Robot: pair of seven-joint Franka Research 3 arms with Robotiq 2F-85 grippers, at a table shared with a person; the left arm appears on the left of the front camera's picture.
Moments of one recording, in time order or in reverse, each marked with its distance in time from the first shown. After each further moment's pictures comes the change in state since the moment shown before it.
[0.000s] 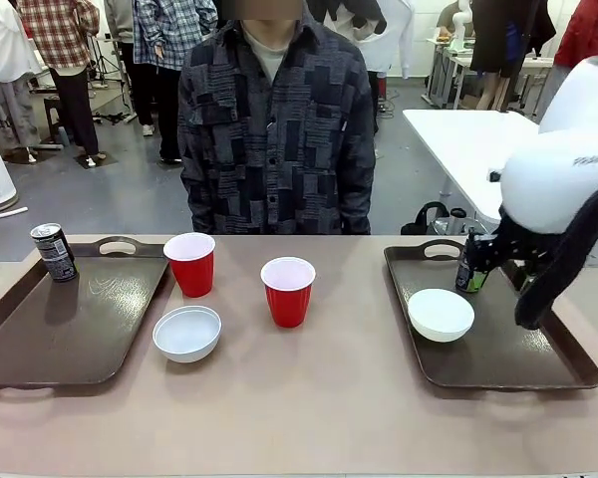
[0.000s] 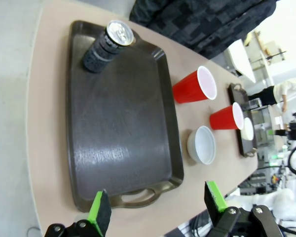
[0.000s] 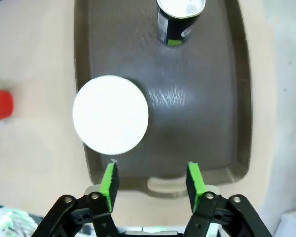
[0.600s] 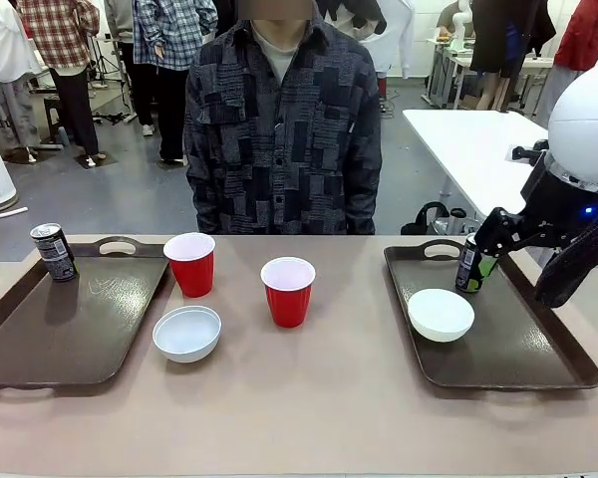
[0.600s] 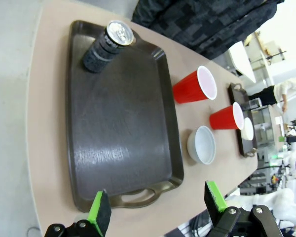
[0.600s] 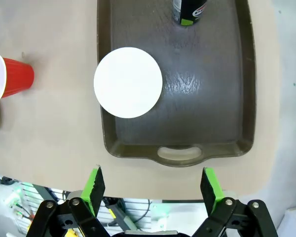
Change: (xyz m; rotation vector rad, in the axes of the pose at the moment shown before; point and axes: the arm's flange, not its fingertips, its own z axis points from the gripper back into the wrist) left arm 0.000 0.000 0.000 0.000 0.000 0.000; right arm -0.019 -0.003 0.039 0.065 0.050 0.021
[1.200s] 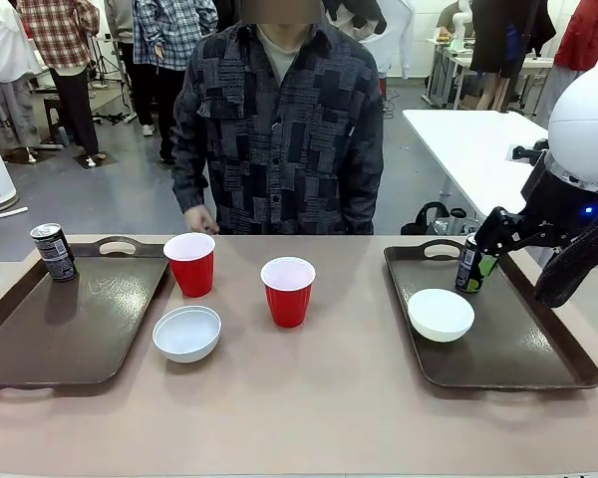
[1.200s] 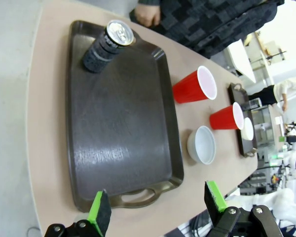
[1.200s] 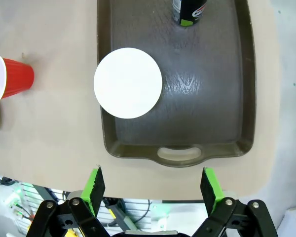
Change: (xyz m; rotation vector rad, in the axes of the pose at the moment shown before) left arm 0.000 0.000 0.000 0.000 0.000 0.000; right arm 0.000 0.000 0.000 0.000 -0.001 -0.001
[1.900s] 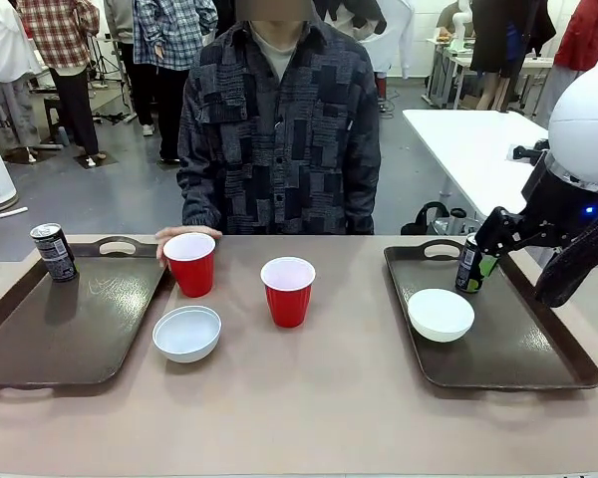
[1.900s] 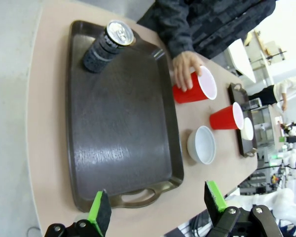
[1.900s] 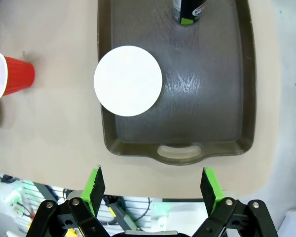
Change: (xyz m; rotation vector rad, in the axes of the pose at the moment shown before) left arm 0.000 0.000 0.000 0.000 0.001 0.000; right arm -0.005 -0.006 0.004 0.016 -0.001 0.004
